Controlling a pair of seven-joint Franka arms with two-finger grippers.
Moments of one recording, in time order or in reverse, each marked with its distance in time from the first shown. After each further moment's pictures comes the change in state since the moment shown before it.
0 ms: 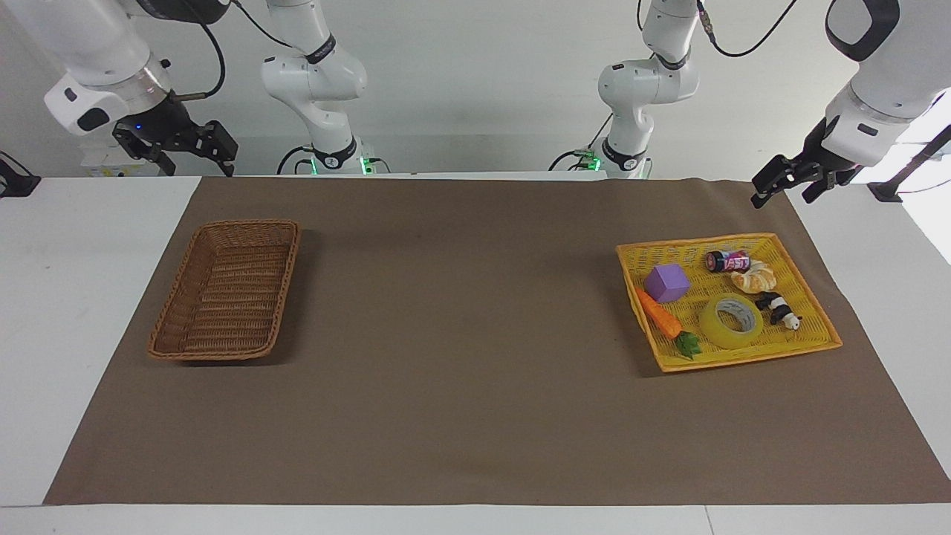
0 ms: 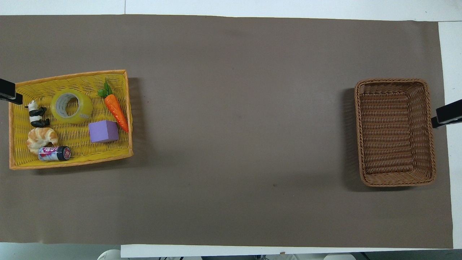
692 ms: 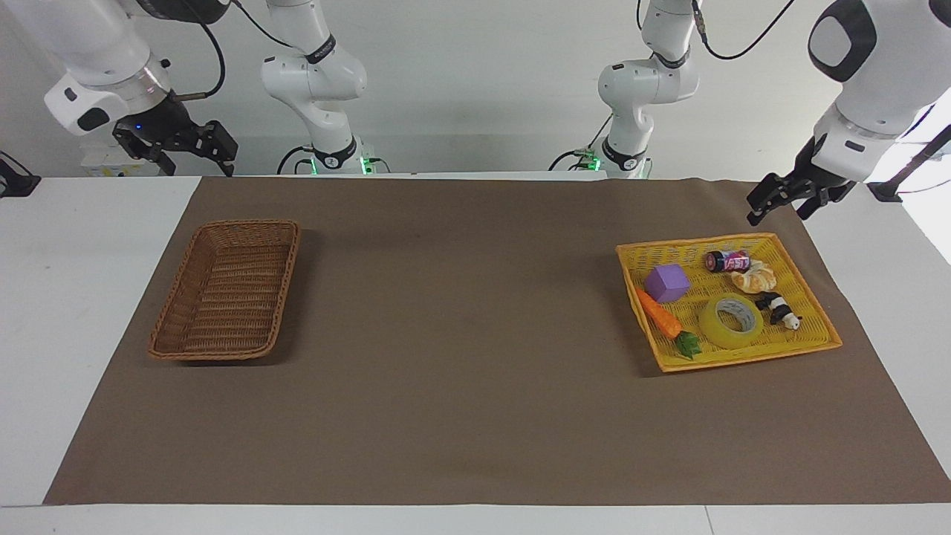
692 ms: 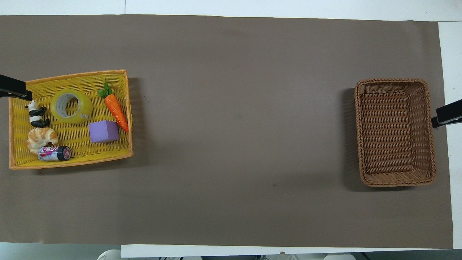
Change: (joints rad) left arm 0.004 -0.063 0.006 -0.238 0.001 0.265 -0.007; right arm 0.000 0.000 0.000 0.000 0.000 0.000 0.000
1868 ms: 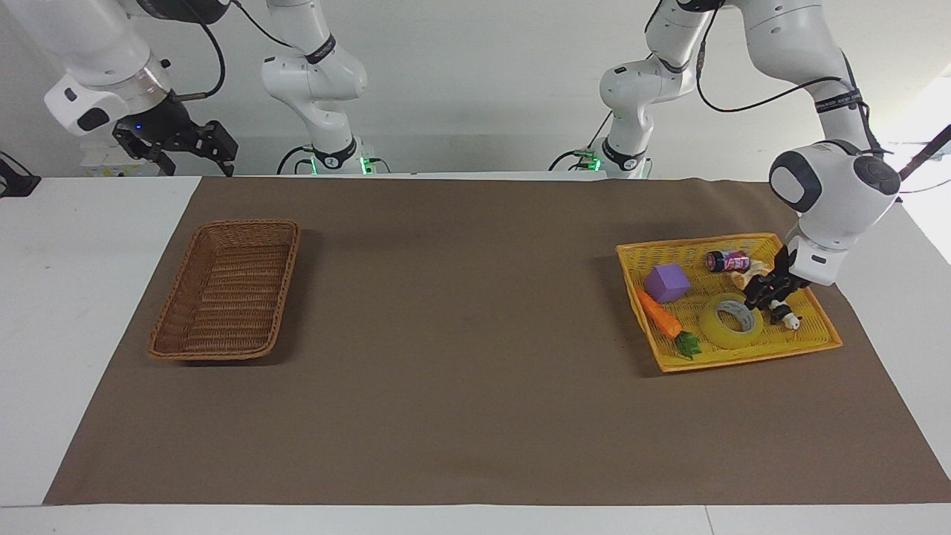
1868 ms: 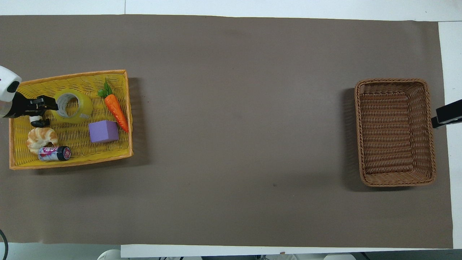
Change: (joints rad) left arm 0.155 0.201 0.005 -0.328 0.000 0.596 0.060; right arm 0.000 0.000 0.000 0.000 0.000 0.000 0.000
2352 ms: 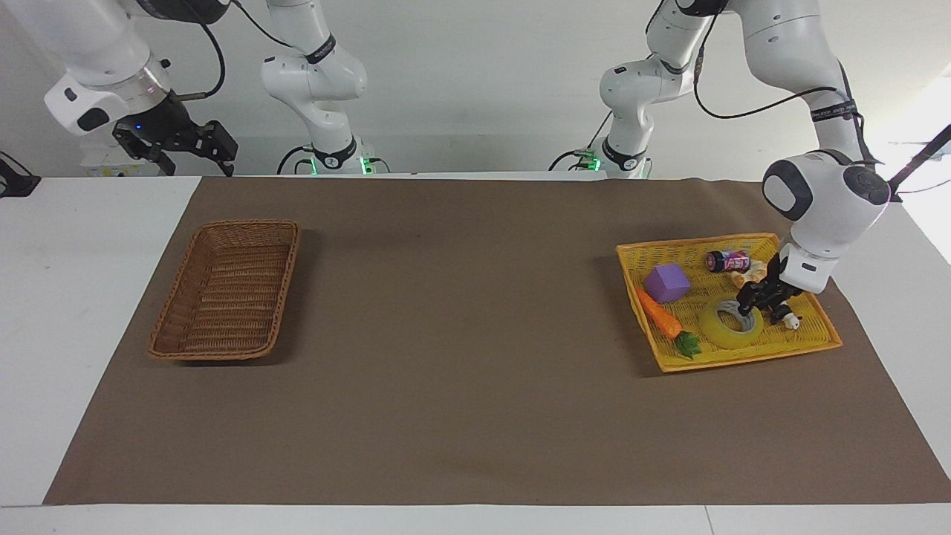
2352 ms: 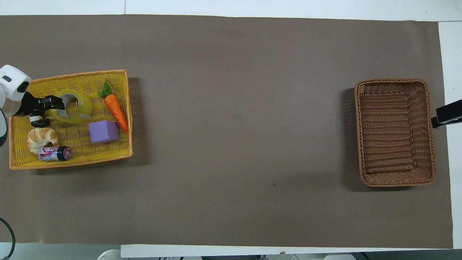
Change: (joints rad) left arm -0.004 0.031 -0.013 0.000 0.000 0.022 0.045; right arm 0.000 0.000 0.000 0.000 0.000 0.000 0.000
